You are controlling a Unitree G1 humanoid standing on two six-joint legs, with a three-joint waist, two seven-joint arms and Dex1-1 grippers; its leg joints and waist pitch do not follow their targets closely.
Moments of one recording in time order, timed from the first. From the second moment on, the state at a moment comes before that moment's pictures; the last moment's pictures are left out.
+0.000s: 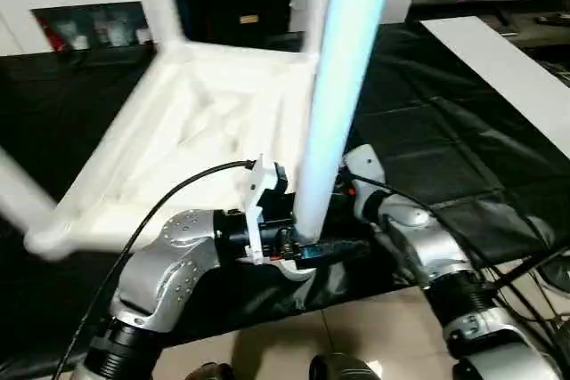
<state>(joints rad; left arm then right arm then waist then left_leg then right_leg) -0.29 0.21 -0.25 -0.15 -0.49 0.53 -1.00 -0.51 -0.14 0.18 0.59 0.03 0.14 0.45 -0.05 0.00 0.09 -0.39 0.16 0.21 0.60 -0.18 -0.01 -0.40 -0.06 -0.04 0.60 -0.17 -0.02</state>
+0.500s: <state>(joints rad) -0.42 0.26 -0.18 0.06 -0.36 0.32 -0.93 -0.51 -0.21 0.13 0.64 0.01 0.12 0.40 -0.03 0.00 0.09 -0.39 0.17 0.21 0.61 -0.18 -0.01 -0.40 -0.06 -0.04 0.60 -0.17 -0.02</state>
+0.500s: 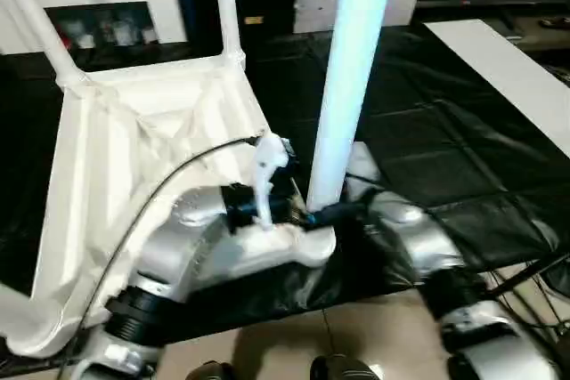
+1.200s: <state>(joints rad) -0.29 0.49 -0.20 -0.07 -0.27 0.43 -0.93 -0.30 -0.38 0.03 0.24 0.14 0.23 0.56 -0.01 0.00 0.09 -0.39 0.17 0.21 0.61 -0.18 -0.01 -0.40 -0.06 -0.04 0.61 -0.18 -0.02</state>
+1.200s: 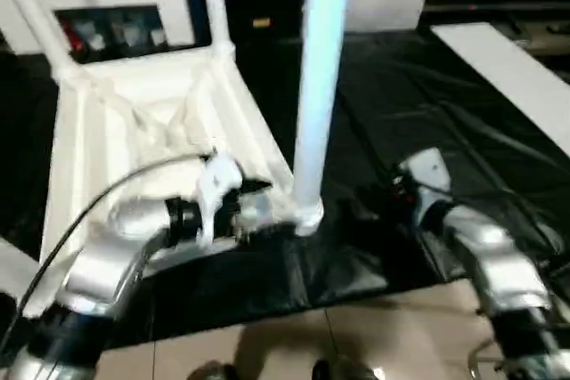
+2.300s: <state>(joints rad) -0.29 0.48 -0.29 0.00 -0.15 0.40 -0.85 -0.08 -0.55 0.08 -0.29 0.44 0.50 0.90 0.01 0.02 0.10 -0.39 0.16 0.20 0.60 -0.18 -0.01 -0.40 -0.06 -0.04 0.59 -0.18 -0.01</state>
